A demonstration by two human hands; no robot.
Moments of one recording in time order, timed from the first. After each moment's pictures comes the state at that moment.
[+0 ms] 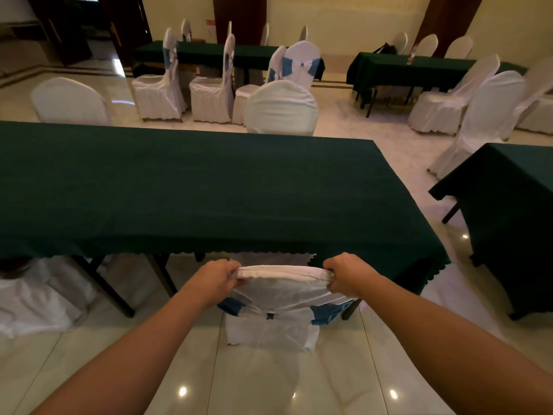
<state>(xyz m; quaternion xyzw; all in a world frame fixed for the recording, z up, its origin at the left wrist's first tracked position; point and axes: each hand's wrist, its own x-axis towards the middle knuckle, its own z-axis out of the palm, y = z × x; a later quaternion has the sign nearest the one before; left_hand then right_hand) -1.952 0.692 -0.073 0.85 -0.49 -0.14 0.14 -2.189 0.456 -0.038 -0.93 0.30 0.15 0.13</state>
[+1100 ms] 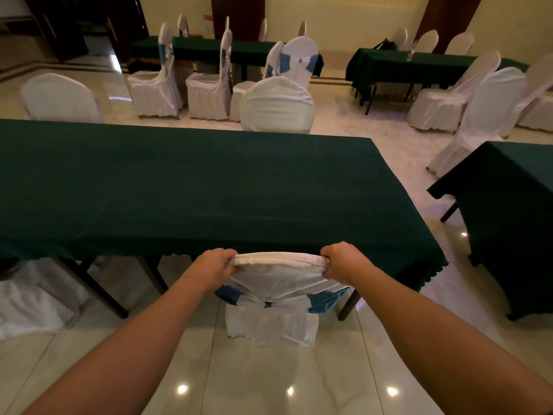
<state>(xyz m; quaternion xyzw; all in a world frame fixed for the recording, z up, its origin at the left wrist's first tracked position) -1.937 0.647 -0.070 0.86 -0.45 -0.18 0.16 -2.175 0.424 -0.025 -0.92 0.34 0.13 0.15</state>
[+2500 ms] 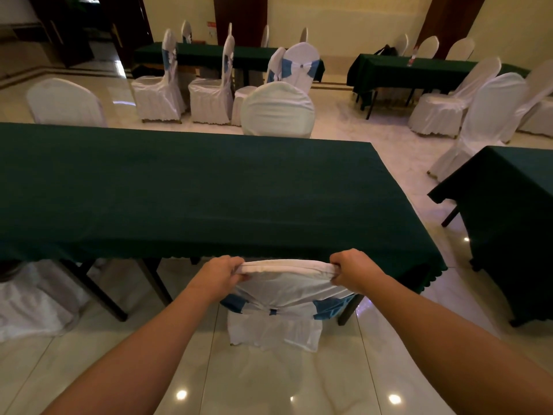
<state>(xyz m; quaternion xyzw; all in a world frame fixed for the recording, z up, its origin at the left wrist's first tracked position) -1.952 0.641 -0.090 0.85 -0.48 -0.15 0.16 -2.203 0.420 -0.014 -0.92 0.34 0.14 0.15</state>
